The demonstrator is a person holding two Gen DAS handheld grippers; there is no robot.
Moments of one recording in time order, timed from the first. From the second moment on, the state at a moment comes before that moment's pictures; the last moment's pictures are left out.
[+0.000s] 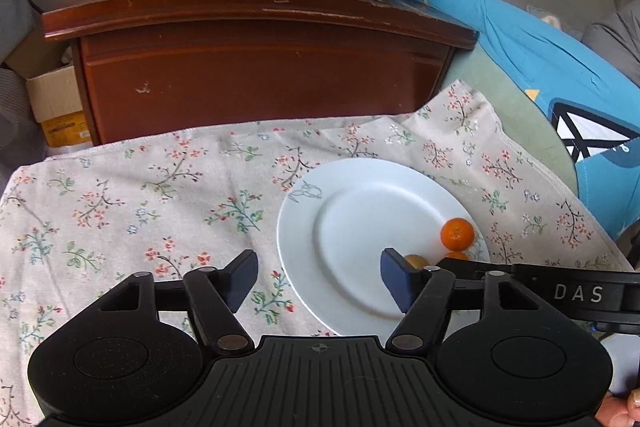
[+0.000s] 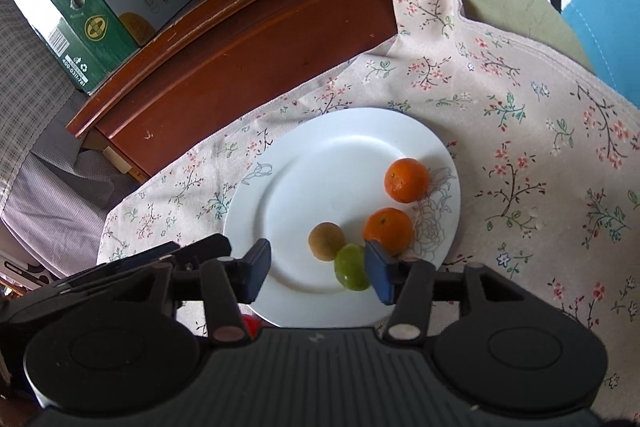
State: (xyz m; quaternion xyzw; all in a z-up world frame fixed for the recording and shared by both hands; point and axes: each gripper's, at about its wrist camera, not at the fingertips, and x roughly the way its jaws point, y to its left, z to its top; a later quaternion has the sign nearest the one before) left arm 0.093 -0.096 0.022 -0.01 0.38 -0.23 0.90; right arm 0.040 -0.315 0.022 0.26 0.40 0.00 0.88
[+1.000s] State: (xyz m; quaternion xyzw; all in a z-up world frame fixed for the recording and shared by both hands) left arm -0.001 -0.035 0.013 0.07 0.46 -0.23 0.86; right arm -0.006 -0.255 0.015 0.10 0.45 0.14 0.87
